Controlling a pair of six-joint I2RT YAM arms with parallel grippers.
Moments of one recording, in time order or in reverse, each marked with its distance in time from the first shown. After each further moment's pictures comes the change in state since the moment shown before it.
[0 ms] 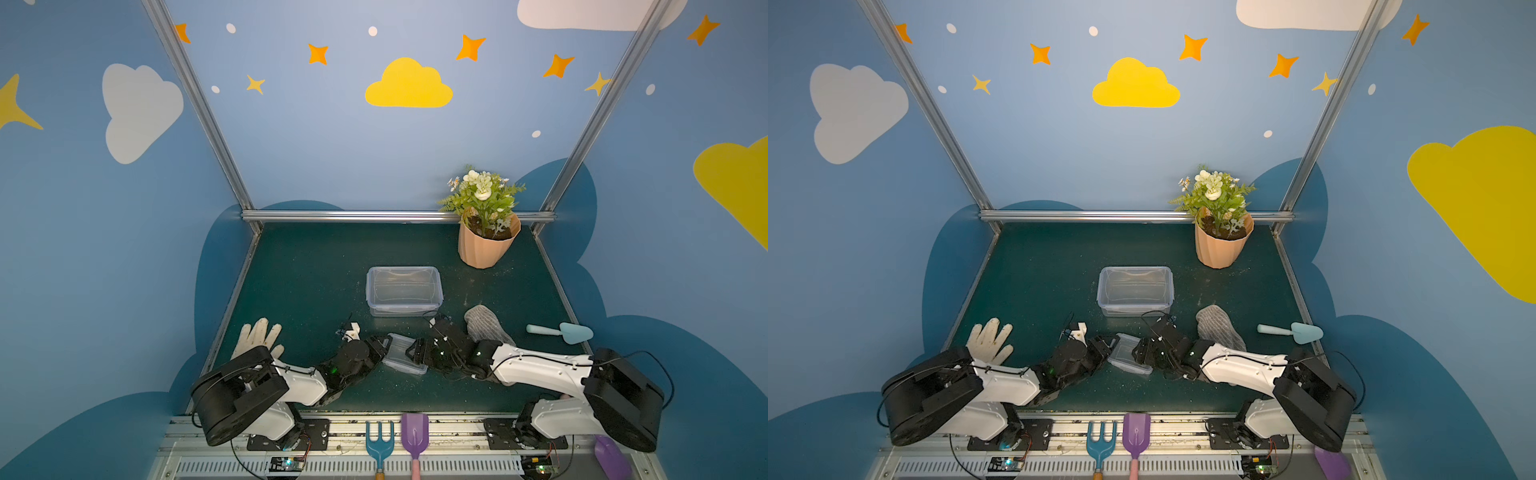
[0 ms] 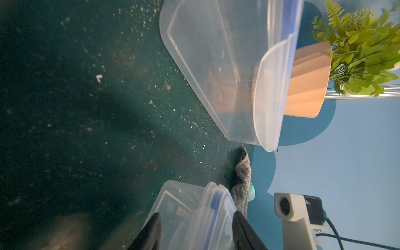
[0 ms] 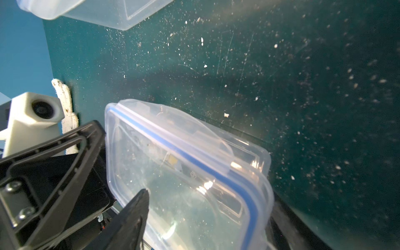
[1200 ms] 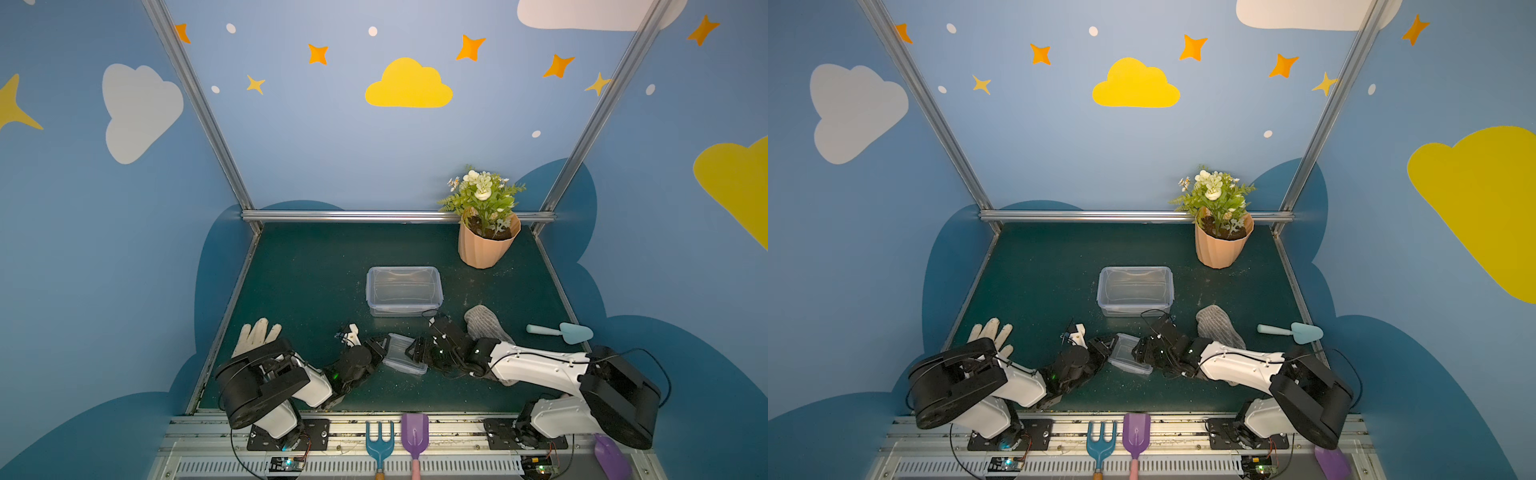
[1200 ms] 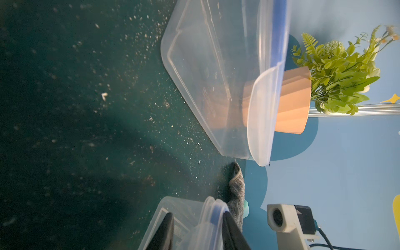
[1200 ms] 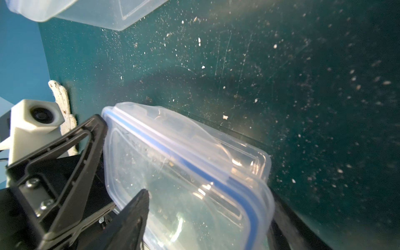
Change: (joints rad) left arm -0.052 0.131 -0.023 0.206 -0.141 -0.035; right arm -0.011 0.034 0.018 -0.008 -0.015 0.003
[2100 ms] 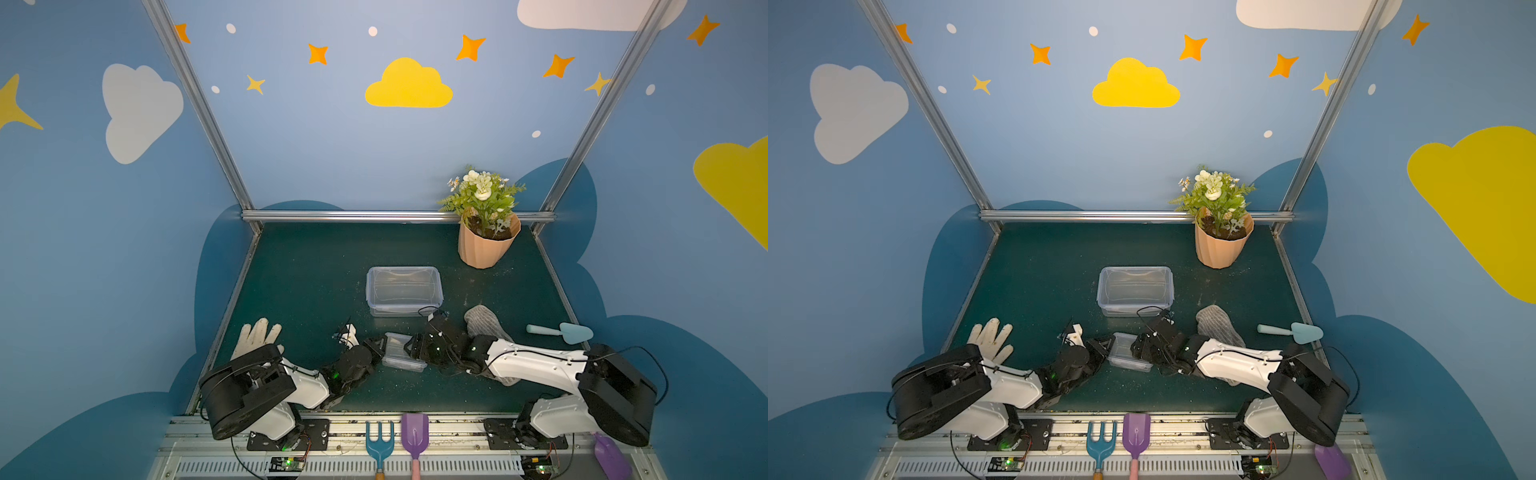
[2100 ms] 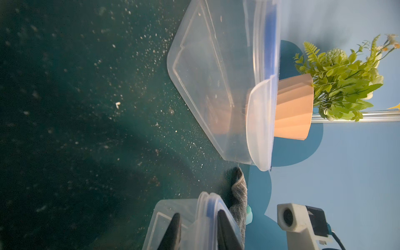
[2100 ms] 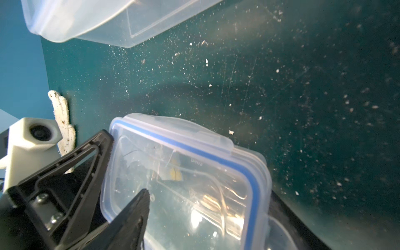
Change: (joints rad) left arm -0.012 -0.098 0.008 -0.144 -0.042 -0.008; right arm 0.018 0.017 0.051 -0.037 0.075 -0.005
